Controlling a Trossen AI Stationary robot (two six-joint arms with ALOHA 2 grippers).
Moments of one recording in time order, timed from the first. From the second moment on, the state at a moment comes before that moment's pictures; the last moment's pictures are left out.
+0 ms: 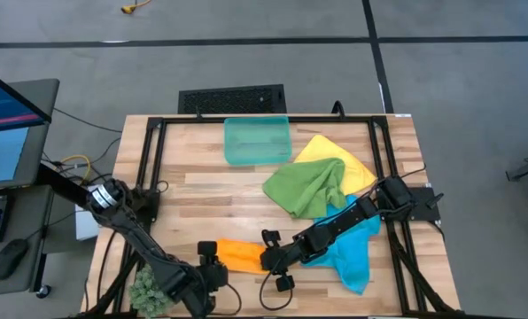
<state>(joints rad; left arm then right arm) -0.83 1.88 1.28 -0.80 -0.50 -0.76 0.47 2.12 1.23 0.00 0.08 0.13</state>
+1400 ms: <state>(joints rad) -0.70 1.88 1.12 -0.66 -0.21 -0.75 0.46 2.13 1.39 -0.29 0.05 0.19</state>
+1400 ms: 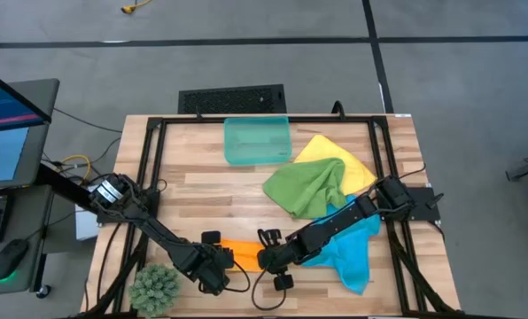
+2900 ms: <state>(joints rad) -0.69 1.88 1.12 -0.64 -0.22 -0.91 0.51 2.25 1.58 -0.47 0.32 0.02</state>
